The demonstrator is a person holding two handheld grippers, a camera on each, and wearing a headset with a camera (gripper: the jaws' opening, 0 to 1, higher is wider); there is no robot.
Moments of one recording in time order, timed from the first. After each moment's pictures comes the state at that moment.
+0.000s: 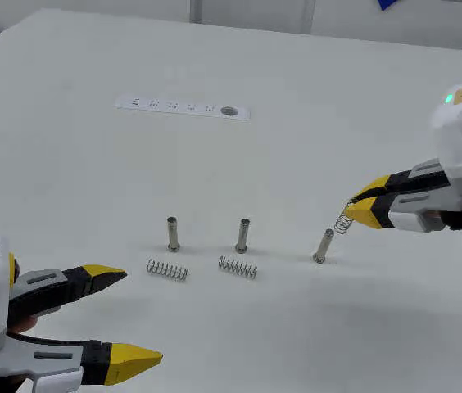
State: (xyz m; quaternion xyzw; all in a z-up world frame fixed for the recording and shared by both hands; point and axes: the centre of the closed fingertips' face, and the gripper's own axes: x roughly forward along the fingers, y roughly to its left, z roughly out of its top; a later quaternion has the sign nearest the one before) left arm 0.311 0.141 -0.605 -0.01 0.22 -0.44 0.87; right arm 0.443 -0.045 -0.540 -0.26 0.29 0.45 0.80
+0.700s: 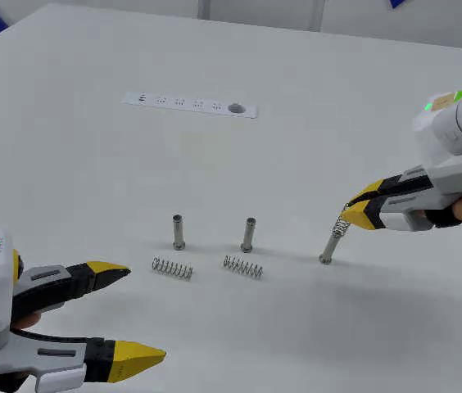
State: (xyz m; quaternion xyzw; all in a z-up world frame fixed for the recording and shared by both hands) left arm 0.312 0.143 -0.607 -0.01 0.22 -0.44 0.87; right arm 0.456 -0.042 -0.563 -0.27 0.31 0.46 0.79
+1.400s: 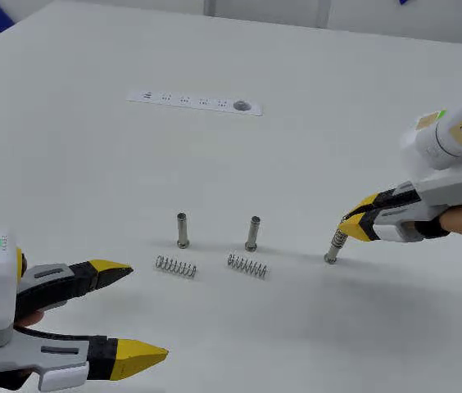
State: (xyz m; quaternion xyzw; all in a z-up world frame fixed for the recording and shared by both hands) left arm 0.312 0.144 -0.608 -0.01 0.22 -0.44 0.87; right arm 0.459 -0.041 -0.595 -0.26 0.34 0.45 0.78
